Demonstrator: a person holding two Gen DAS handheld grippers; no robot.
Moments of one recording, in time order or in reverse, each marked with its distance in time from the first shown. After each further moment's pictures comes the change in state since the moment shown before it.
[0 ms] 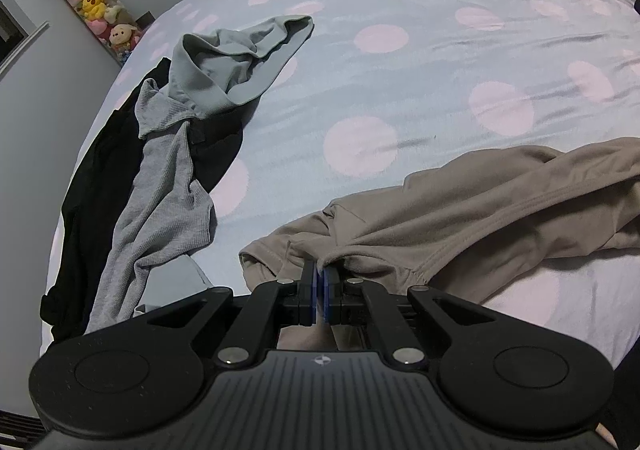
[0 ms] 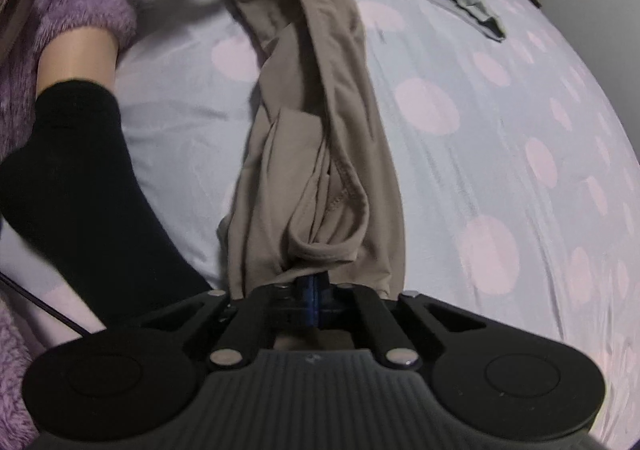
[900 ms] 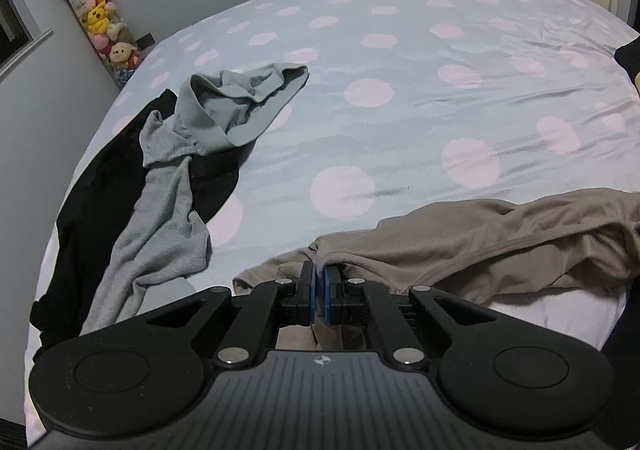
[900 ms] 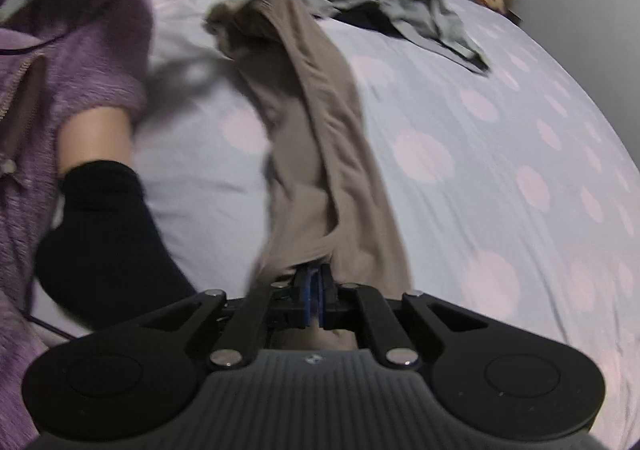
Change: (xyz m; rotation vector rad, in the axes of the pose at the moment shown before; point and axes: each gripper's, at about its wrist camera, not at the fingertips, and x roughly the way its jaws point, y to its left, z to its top) left arm -0.036 0.007 0.004 -0.060 -0.114 -0.068; right arm -0.015 0.027 0.023 0.067 -0.126 0.024
